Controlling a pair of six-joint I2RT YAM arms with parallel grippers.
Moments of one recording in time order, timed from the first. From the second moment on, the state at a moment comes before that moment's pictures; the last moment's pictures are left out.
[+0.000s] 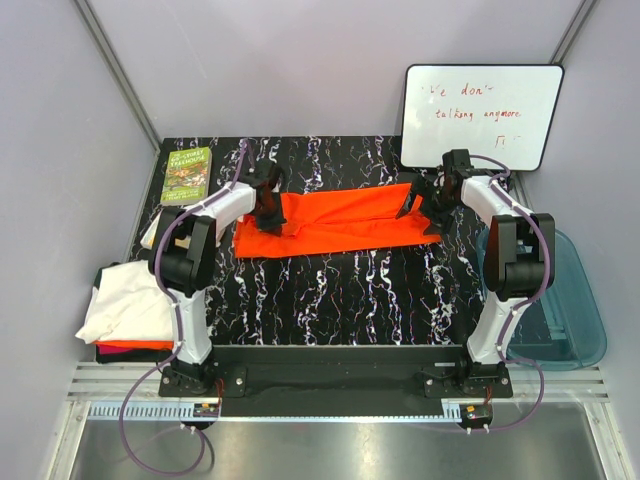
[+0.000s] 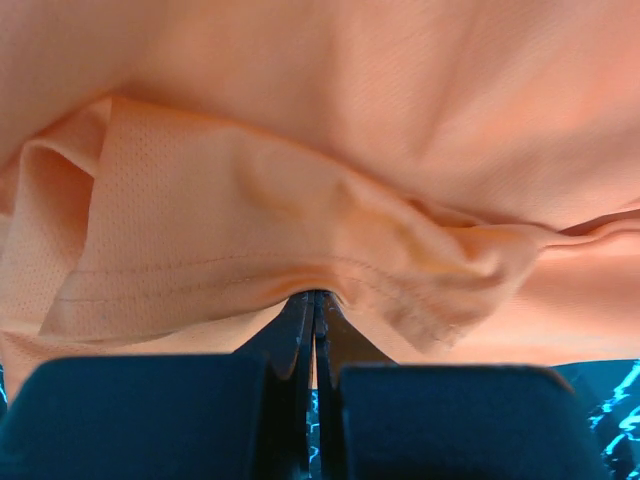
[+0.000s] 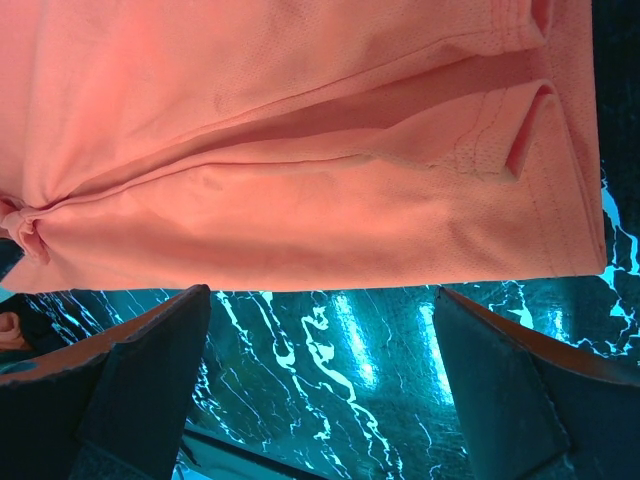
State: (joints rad) left arm -0.33 2.00 1.45 -0.65 0.01 -0.50; right arm 0.05 1.91 1.42 -0.68 -0.34 0.48
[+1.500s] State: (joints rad) left arm -0.32 1.83 1.44 -0.69 0.00 -0.47; right arm 0.30 2.47 2.32 -0.96 0.10 0.31
